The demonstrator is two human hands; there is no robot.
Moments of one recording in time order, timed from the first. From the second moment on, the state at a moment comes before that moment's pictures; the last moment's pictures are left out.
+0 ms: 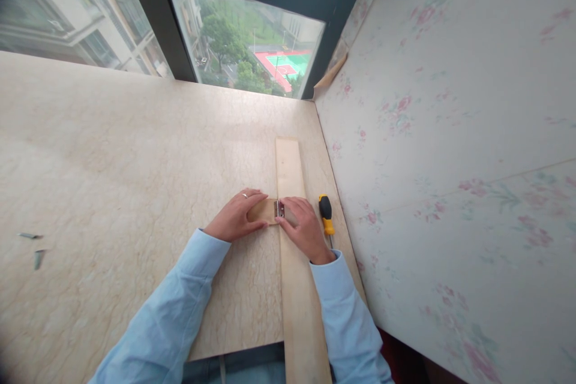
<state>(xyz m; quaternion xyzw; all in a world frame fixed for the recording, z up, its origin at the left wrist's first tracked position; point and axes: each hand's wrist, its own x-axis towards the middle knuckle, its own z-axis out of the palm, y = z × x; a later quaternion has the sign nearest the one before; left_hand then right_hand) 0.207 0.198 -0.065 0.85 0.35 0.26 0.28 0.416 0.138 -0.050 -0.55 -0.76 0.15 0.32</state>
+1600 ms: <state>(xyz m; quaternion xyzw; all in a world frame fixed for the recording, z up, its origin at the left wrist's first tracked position) 0.100 0.086 -0.077 0.54 0.66 0.42 0.32 0.021 0.170 -0.001 -0.44 -0.87 0.22 -0.05</state>
